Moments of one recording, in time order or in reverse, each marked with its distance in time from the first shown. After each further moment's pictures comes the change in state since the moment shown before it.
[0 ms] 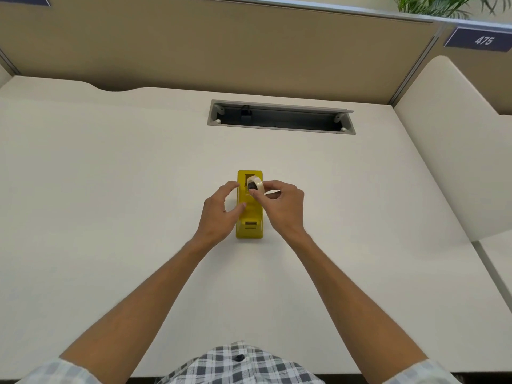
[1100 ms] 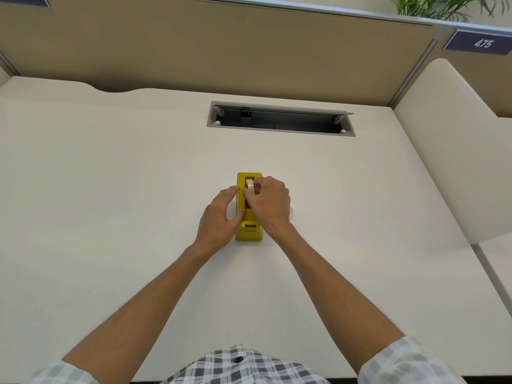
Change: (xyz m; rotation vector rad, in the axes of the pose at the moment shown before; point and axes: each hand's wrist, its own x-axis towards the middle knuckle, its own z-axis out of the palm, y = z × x) left_hand -0.003 -0.013 0.006 0.158 -0.008 0.078; right_hand 0.019 -0.006 0.031 -0.471 -0.010 0.012
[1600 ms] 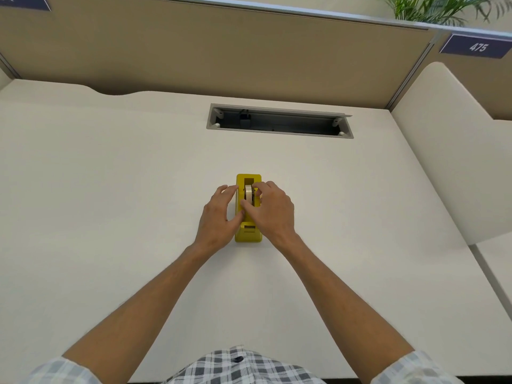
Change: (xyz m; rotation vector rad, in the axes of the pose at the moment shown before) left_hand 0.000 0.003 -0.001 0.029 0.046 0.058; right_hand -0.016 0.013 -0.007 -0.078 0.010 -0.166
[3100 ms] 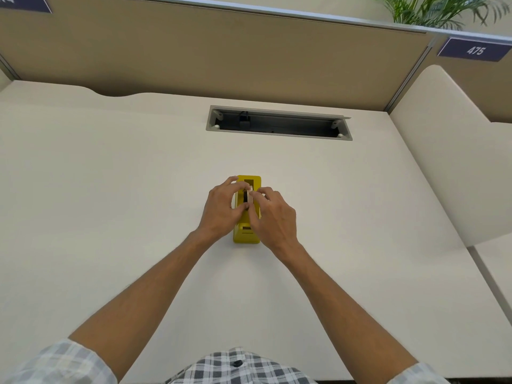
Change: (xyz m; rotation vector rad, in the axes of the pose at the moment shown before) left_hand 0.027 0.018 -0.008 -0.043 -0.071 0.055; right_hand -0.016 0.007 -0.003 -0.181 0.117 -0.238
